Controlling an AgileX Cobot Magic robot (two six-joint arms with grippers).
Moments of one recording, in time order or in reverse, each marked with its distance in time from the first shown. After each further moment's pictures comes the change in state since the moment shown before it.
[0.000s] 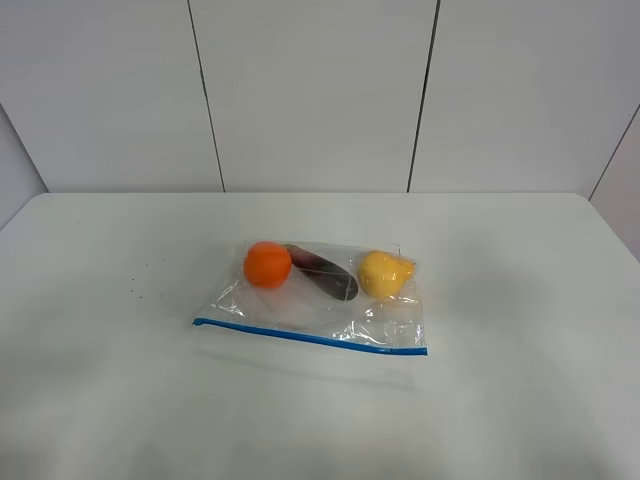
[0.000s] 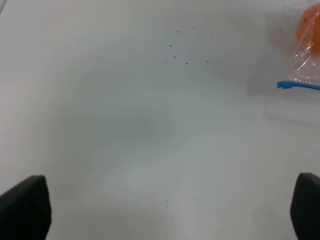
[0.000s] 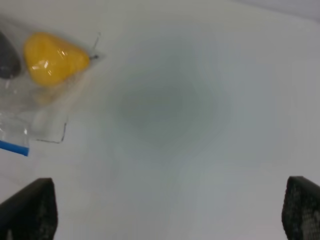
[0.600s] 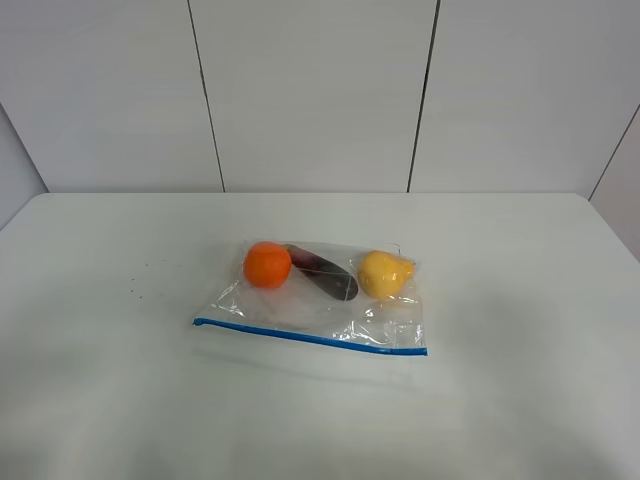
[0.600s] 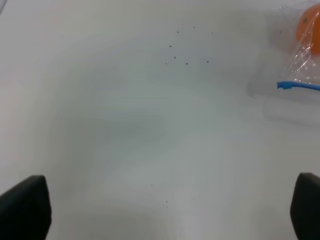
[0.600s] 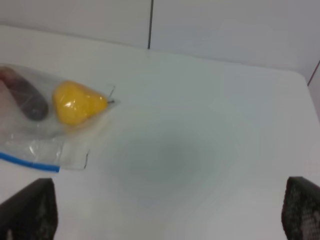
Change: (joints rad) left arm 0.000 0.000 0.000 0.000 -0.001 0.000; right arm 0.000 -0.411 0.085 0.016 0.133 0.093
